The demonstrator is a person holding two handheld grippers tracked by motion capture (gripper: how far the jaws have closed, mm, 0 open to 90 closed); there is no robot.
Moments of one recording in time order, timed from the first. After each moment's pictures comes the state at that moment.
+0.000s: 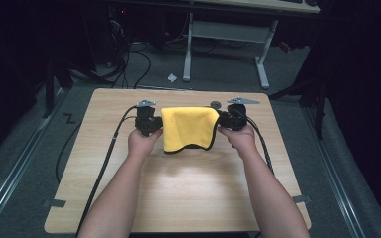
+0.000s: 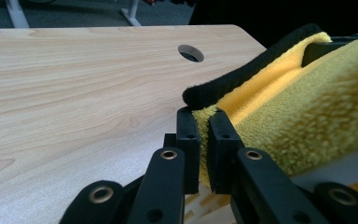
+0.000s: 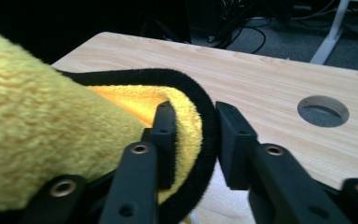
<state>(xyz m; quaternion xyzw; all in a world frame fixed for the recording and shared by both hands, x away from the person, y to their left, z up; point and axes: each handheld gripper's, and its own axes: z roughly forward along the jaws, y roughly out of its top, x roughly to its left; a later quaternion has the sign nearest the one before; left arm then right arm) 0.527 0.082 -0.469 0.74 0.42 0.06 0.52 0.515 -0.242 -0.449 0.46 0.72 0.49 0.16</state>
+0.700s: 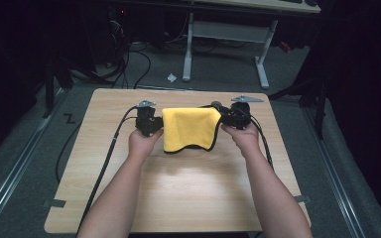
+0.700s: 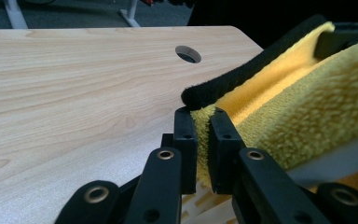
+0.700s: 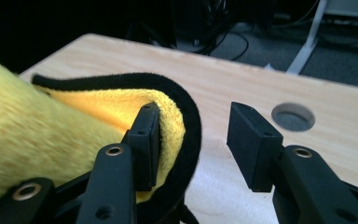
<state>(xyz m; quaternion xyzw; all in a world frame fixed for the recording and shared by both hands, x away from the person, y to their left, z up) 0.525 0.080 -0.466 0.74 0.42 0.06 0.52 0.511 -0.249 -0.436 0.46 0.72 0.48 0.19</state>
